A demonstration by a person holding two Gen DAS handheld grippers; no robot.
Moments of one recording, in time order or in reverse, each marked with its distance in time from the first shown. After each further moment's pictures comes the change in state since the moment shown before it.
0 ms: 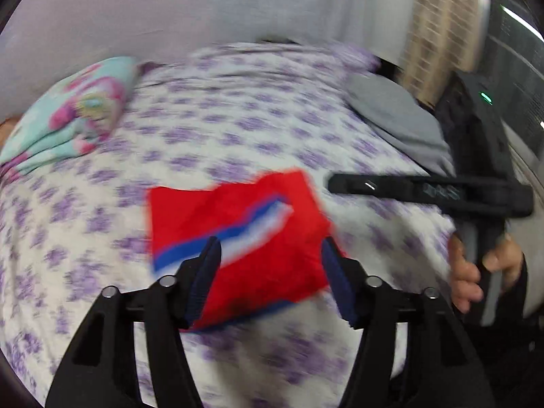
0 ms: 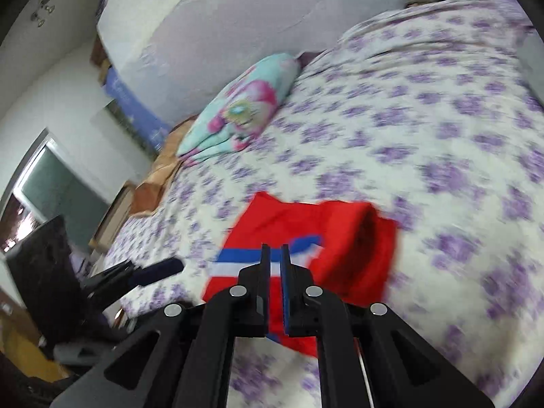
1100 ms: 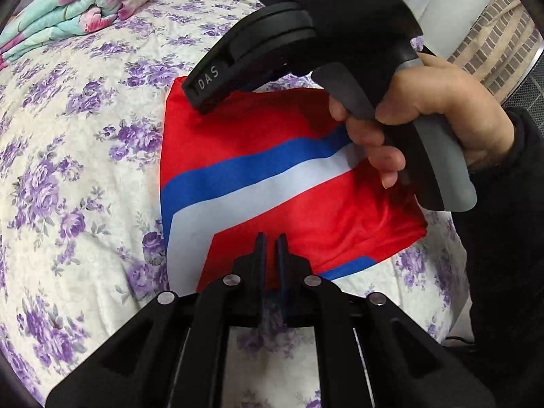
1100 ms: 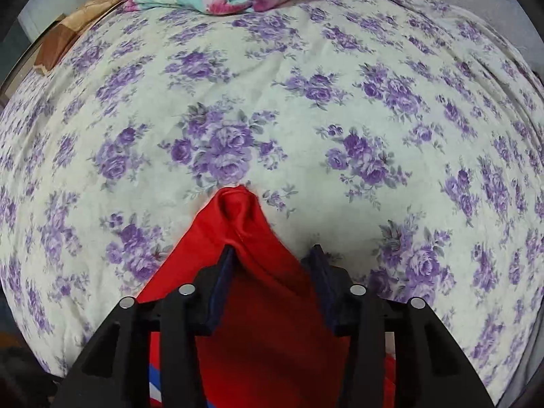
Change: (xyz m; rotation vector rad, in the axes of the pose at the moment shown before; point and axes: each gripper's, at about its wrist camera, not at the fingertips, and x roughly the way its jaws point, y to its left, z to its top) left arm 0.074 0.072 -0.056 -0.205 0.244 -0.118; right arm 0.243 0.051 0.058 -0.434 0.504 -0.462
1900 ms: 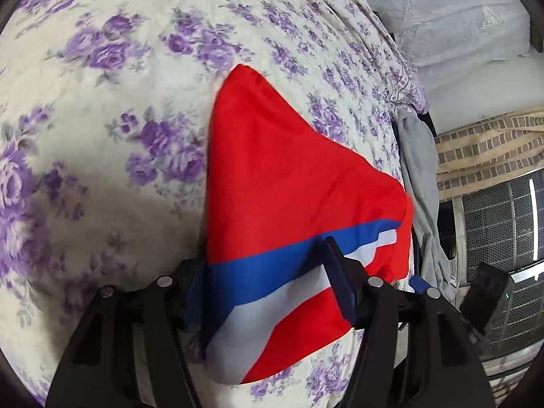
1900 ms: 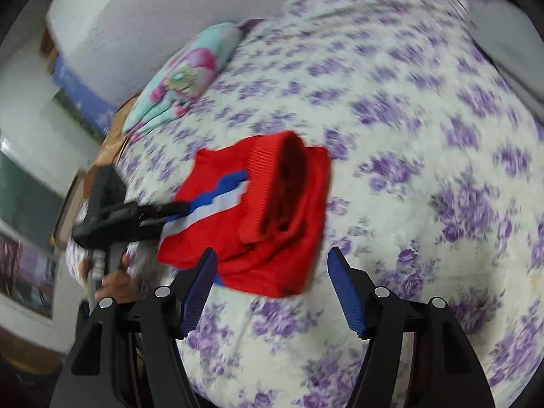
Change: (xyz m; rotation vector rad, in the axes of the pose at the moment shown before) left arm 0.025 0.073 0.041 -0.355 0.080 -0.291; right arm -0.118 -0.094 -0.243 0.605 -0.322 0.286
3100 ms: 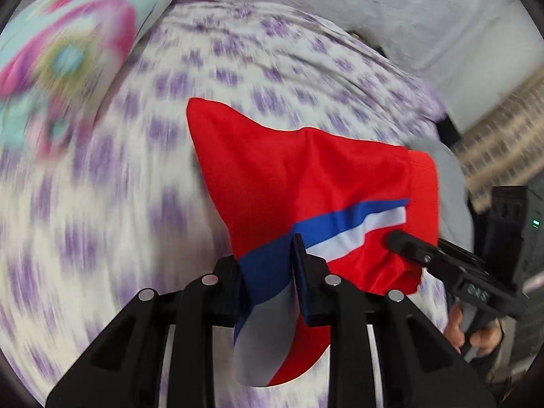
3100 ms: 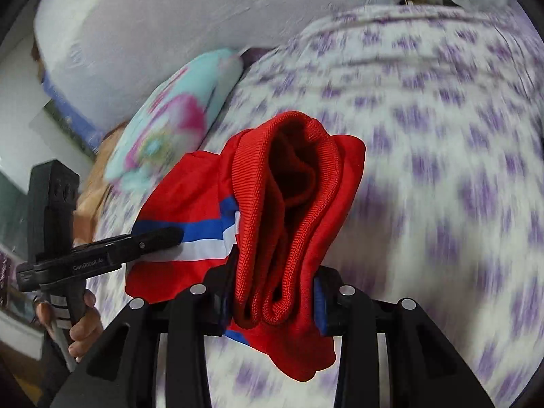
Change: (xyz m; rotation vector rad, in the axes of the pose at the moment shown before) left arm 0.009 -0.124 0.204 0.250 -0.089 0.252; right arm 0.097 0.022 0.255 -0.108 -0.036 -0.025
